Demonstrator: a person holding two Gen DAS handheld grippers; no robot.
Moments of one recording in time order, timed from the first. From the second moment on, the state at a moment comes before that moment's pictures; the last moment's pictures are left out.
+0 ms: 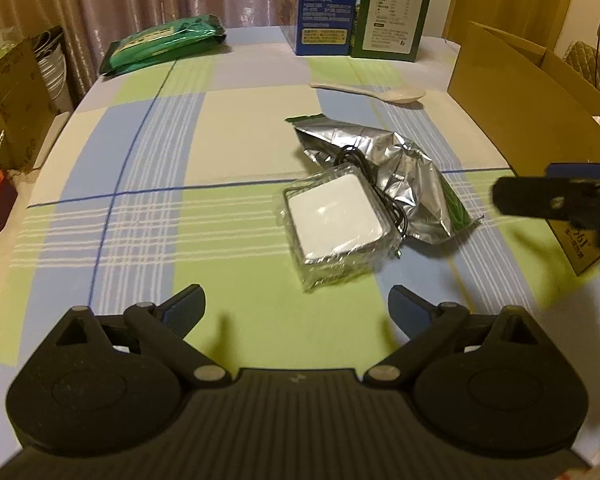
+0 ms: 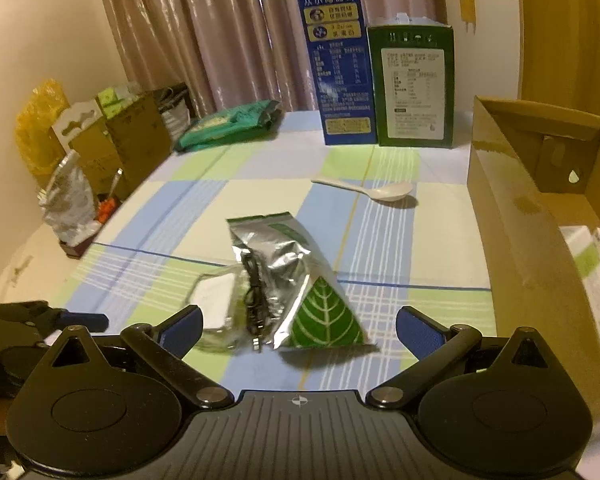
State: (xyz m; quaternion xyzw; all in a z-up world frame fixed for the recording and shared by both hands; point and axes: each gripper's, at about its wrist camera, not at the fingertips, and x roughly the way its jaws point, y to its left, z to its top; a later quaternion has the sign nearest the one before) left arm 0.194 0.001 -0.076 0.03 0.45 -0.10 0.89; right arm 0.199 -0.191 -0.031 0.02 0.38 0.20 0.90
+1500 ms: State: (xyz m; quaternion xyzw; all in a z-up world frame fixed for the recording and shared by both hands) left arm 0.217 0.047 -0.088 0.07 0.44 -0.10 0.89; right arm 0.235 -0.107 -0.075 -0.09 0.36 0.30 0.88
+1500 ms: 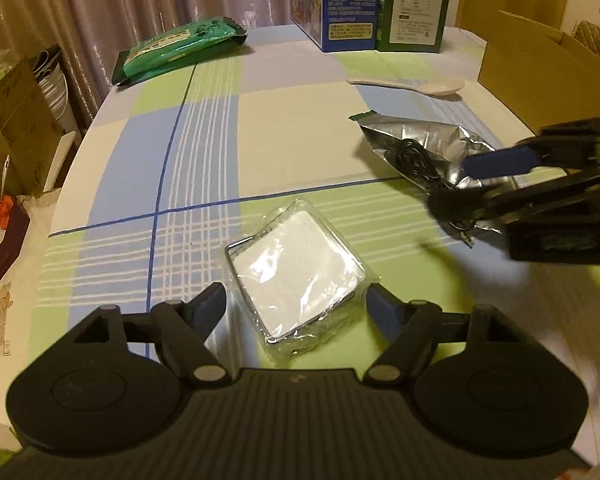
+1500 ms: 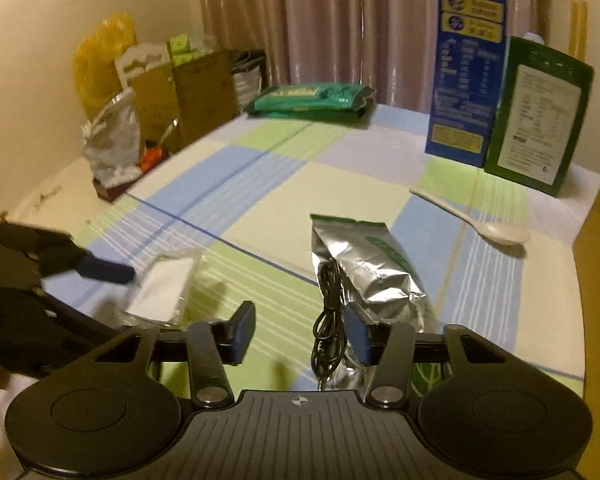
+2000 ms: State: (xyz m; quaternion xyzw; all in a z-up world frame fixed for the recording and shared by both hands) left arm 0.228 0.047 -0.098 0.03 0.45 -0.09 0.89; right arm 0.253 -0.102 -0.098 -0.10 0.39 0.25 0.88
